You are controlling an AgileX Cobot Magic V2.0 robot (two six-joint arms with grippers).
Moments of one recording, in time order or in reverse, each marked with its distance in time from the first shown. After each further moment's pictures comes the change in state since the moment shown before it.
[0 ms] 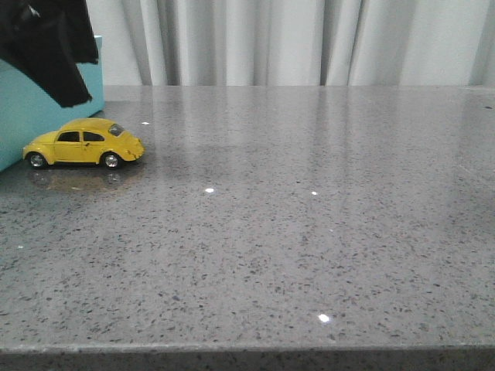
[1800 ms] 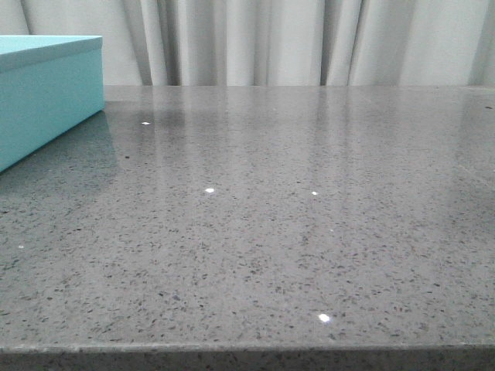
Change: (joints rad) left arm 0.125 0.136 -0.578 -0.012 -0.015 -0.537; right arm 0.000 0.000 0.000 0.011 -0.021 0.000
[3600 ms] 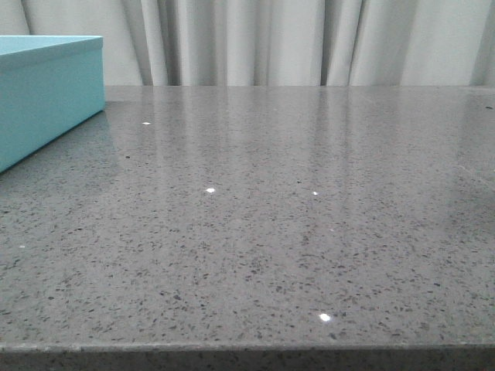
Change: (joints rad) left arm 0.366 -0.026 0.490 0.000 -0.057 -0.352; right arm 0.000 -0.002 0.000 0.004 -0.002 0.000
